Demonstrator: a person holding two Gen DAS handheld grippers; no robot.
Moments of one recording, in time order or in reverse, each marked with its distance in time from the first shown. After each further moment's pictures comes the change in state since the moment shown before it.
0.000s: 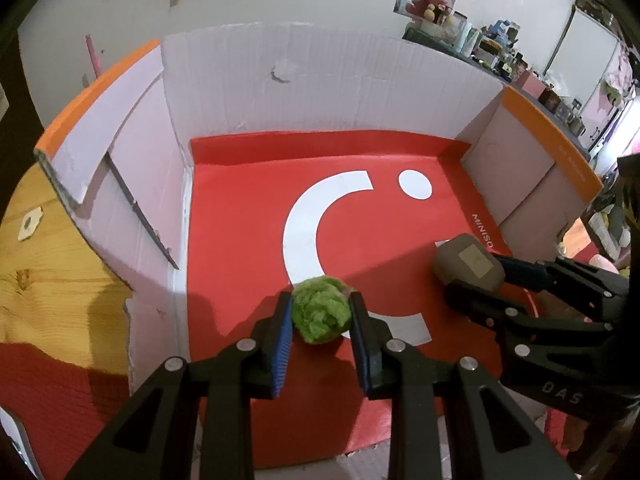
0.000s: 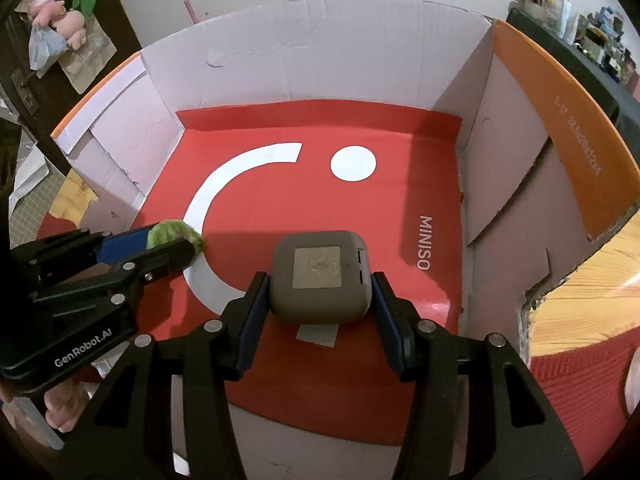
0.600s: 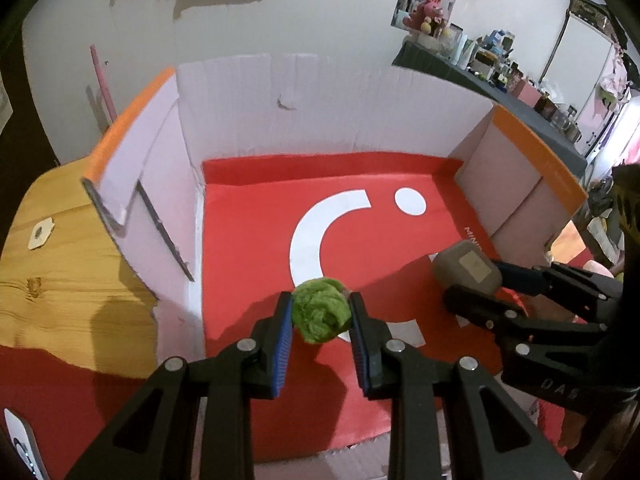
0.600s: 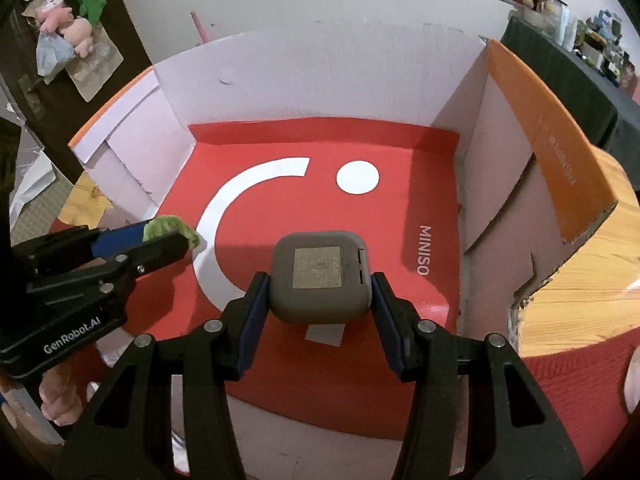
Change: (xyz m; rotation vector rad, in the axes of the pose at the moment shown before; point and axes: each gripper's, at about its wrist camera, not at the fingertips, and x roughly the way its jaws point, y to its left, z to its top) left arm -0.012 -0.002 0.002 0.015 -0.049 0.008; right arm -0.003 0.009 0.004 0.002 -0.037 0.015
